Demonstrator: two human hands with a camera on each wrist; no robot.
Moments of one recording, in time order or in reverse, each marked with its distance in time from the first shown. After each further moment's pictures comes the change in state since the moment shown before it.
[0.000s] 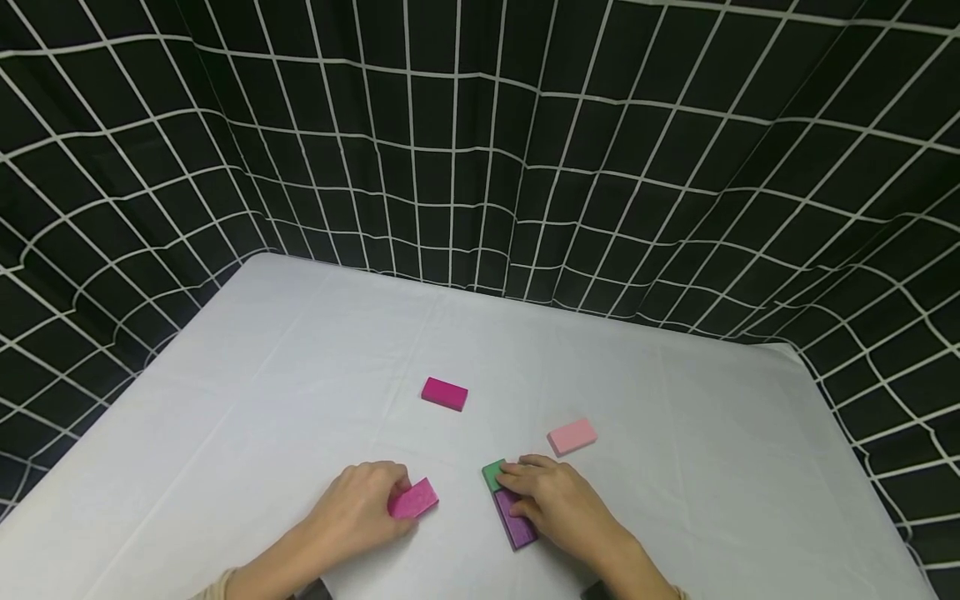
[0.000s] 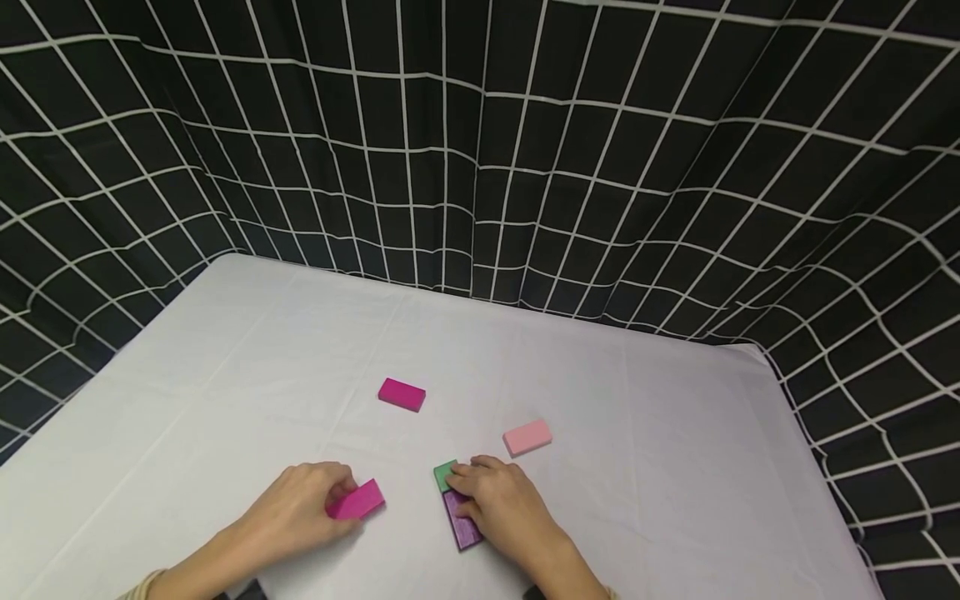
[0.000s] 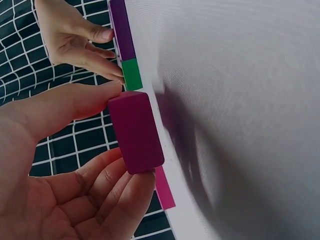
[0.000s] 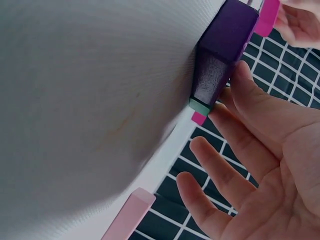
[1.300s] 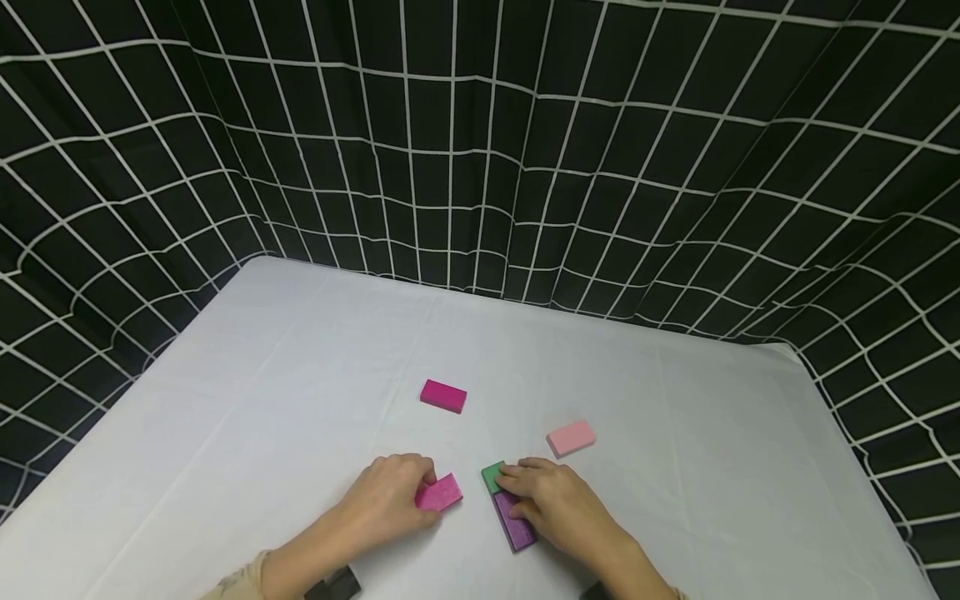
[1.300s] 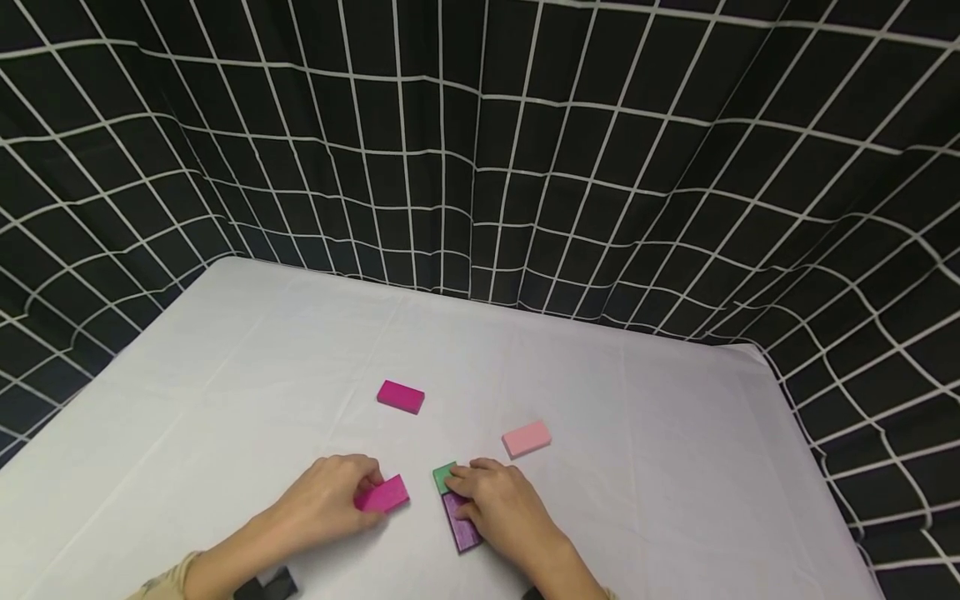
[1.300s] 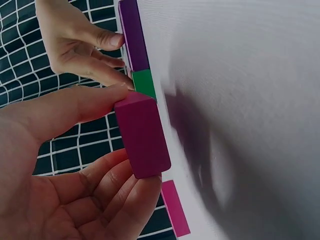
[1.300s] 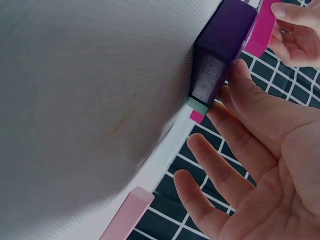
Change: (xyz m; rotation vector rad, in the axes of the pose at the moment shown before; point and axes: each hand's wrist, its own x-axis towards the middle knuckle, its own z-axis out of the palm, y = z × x) left_hand 0.022 0.013 0.008 0.007 -0.046 0.091; right_hand 0.000 0.000 0.000 0.034 -0.011 0.028
